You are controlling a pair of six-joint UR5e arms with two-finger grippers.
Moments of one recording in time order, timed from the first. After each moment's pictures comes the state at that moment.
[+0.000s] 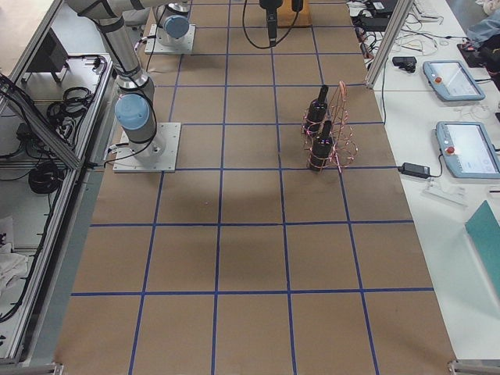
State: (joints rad) left arm -1.07 -2.02 -1.21 -1.42 1.56 0.78; right arm 1.68 -1.56 1.46 -1.59 -1.61 0.13
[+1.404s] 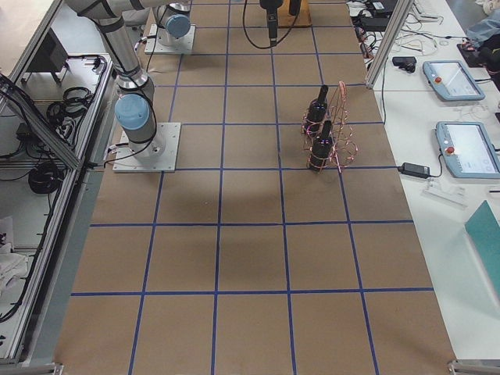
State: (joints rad) left arm -1.05 -1.97 -1.22 -1.50 1.57 0.71; right arm 1.68 -1.56 1.46 -1.60 -1.61 0.13
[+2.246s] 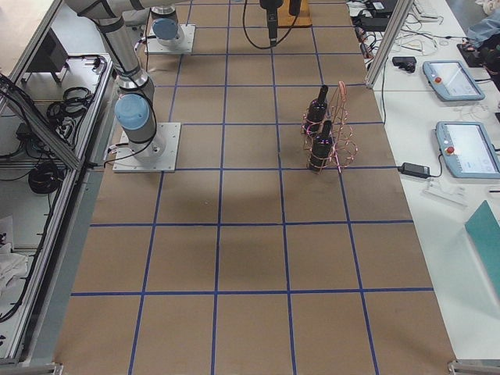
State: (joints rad) left arm -1.43 -1.67 -1.37 -1.61 1.58 0.20; right arm 1.68 -1.56 1.46 -1.60 -1.61 0.13
